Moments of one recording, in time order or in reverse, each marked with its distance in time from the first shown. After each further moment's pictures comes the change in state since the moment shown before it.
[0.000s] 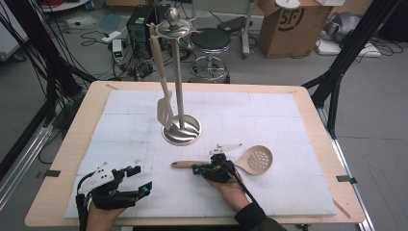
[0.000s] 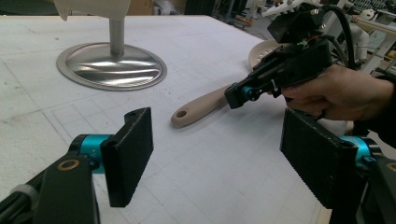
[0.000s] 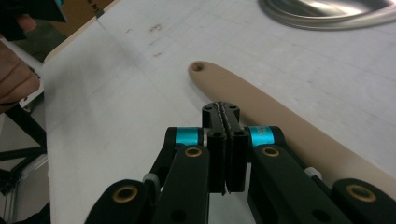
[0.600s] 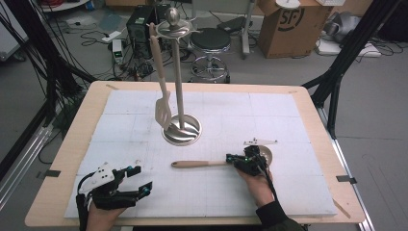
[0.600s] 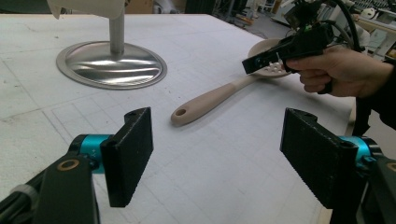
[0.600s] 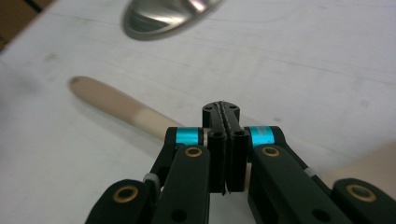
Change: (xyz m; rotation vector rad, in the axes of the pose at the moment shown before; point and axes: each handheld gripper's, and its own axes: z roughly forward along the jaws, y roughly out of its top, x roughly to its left) left arm 0.000 0.000 0.001 0.004 0.002 -0.001; right arm -0.052 -0.012 -0.073 -0.069 -0.251 0.169
